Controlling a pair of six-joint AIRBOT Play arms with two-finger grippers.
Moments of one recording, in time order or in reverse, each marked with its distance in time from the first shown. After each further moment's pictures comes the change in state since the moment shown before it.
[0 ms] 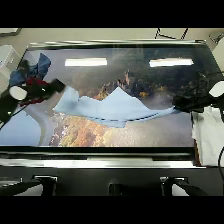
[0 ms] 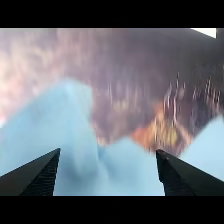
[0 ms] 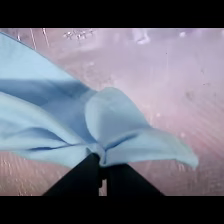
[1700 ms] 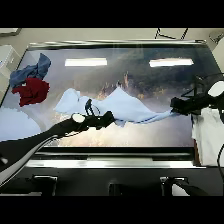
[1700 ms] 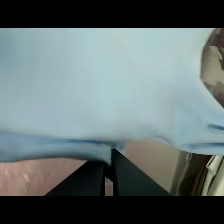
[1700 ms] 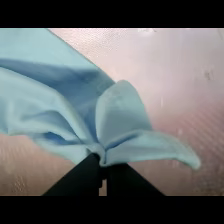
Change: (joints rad) left arm -0.571 -0.208 -0.193 -0.796 0.259 0.161; right arm 0.002 -0.010 0.005 0.035 0.062 -0.008
